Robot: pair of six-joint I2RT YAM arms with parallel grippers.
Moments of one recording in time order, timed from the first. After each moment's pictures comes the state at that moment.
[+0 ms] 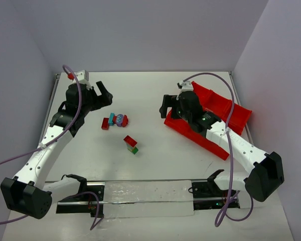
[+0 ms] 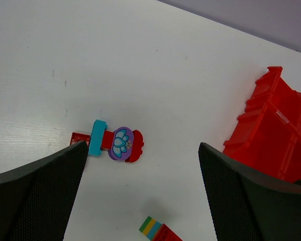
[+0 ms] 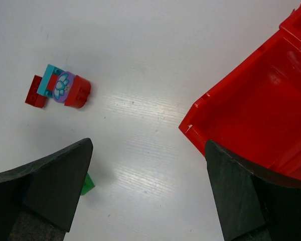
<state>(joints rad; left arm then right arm) -0.33 1.13 1.07 -0.36 -0.11 -0.49 0.57 1.22 0.98 -0.27 0.15 0.43</state>
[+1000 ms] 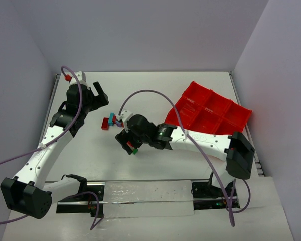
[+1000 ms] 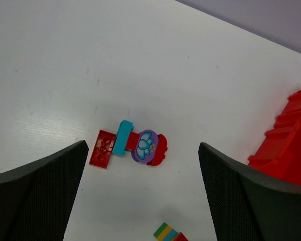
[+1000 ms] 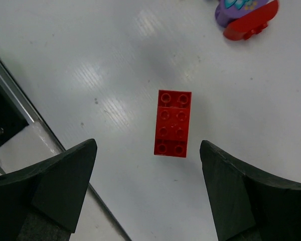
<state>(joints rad) -0.33 1.13 1.07 -0.40 -0.25 -0.49 1.11 1.56 1.22 -0.35 0.11 0.20</state>
